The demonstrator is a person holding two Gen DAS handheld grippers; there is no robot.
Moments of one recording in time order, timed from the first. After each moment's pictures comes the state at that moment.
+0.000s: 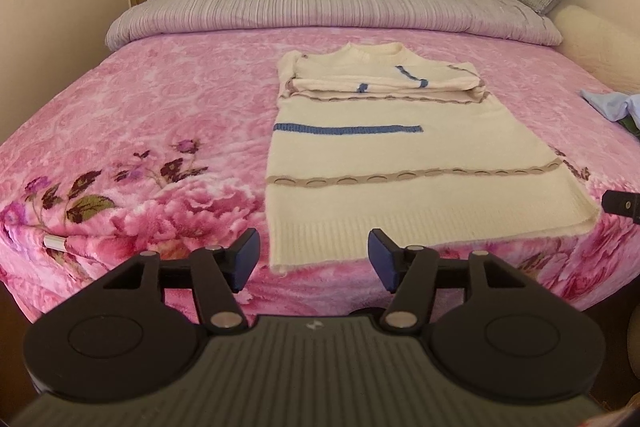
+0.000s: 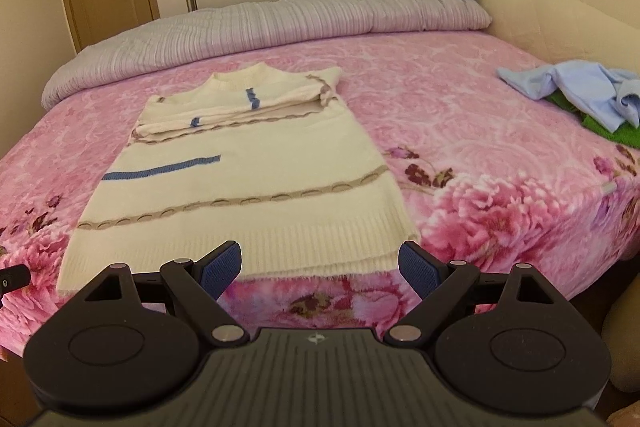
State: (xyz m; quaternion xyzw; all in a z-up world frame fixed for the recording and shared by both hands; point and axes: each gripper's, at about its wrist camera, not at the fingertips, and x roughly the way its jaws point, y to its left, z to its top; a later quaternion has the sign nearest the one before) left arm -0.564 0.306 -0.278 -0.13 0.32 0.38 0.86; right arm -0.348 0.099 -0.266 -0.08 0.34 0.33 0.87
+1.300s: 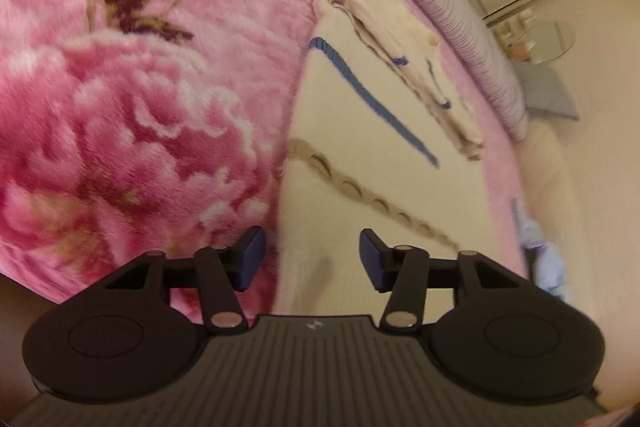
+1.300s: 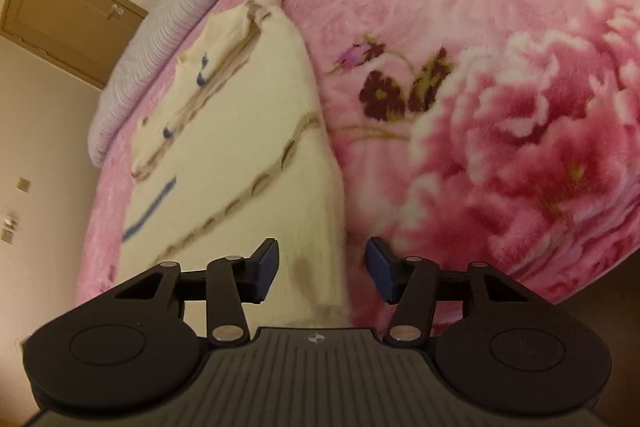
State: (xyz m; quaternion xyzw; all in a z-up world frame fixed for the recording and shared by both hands) left arm -0.567 0.492 -0.389 -0.52 0.27 0.21 0.78; right arm -0.126 0.069 -0.390 0.15 0.57 0.41 0.70
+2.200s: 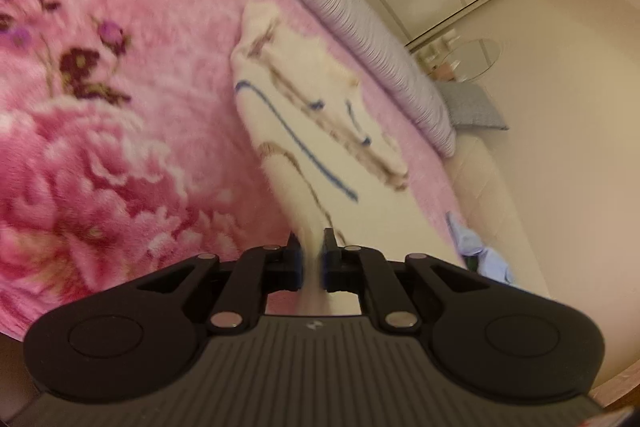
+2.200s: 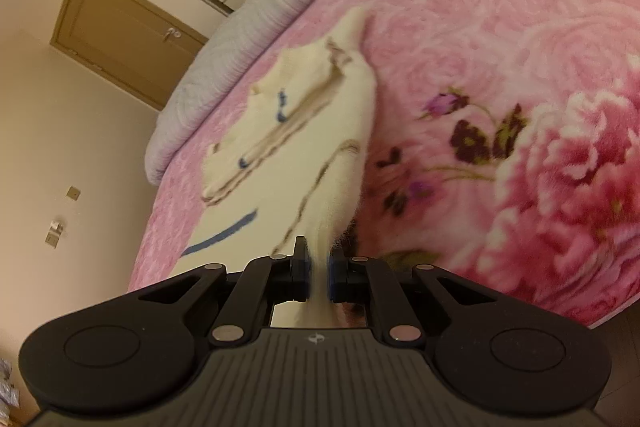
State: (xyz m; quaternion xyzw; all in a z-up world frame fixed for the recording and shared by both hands) left arm -0.600 0.476 -0.347 -0.48 0.18 0.16 0.84; right arm -0.156 0.061 -0.332 0.19 0.51 0.46 0.70
